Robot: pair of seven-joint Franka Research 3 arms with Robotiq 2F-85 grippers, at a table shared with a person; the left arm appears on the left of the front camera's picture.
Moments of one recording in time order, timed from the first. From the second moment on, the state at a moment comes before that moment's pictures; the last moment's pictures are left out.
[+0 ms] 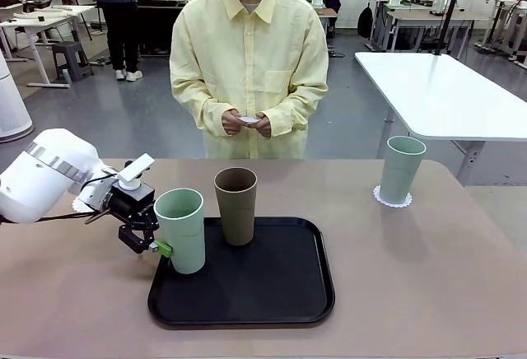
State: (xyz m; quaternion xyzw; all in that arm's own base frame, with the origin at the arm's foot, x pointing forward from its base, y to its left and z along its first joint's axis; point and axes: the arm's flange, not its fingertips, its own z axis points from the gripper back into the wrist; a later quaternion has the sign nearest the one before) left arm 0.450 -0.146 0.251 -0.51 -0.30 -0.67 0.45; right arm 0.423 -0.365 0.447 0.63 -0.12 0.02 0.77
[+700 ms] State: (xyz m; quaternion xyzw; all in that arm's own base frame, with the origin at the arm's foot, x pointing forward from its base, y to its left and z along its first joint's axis) left arm 0.451 -0.147 0.248 -0.51 -0.30 -0.67 0.45; right arm 0.423 -0.365 0.447 0.63 -0.12 0.02 0.77
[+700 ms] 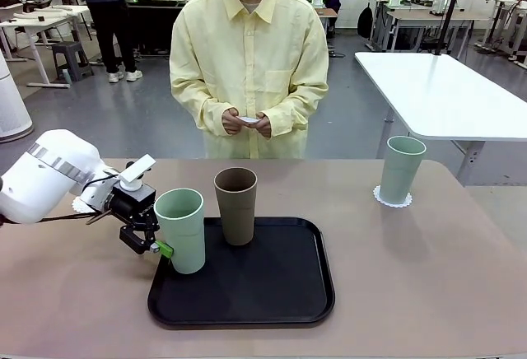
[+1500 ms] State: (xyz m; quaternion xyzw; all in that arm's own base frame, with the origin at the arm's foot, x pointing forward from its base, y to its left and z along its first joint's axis) left arm 0.452 -0.148 0.249 -0.51 -0.30 -0.67 0.45; right arm 0.423 -0.365 0.447 0.63 -0.12 0.02 0.77
